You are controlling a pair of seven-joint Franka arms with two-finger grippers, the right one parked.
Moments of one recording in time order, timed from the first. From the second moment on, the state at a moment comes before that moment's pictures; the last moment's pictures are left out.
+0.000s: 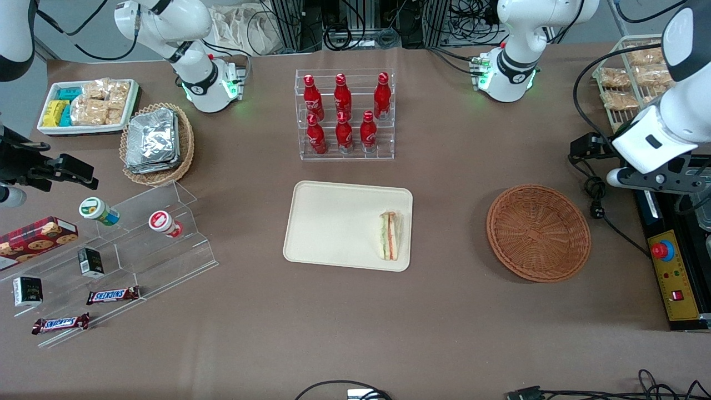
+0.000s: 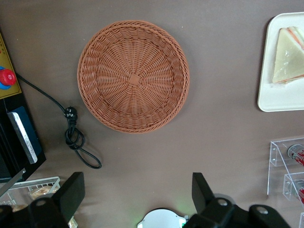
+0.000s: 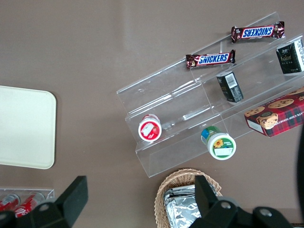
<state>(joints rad) -0.04 0.03 -0.05 -1.61 0.01 1.47 0.07</state>
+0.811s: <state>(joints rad) -0.01 0.02 -0.10 -1.63 0.02 1.54 0.07</state>
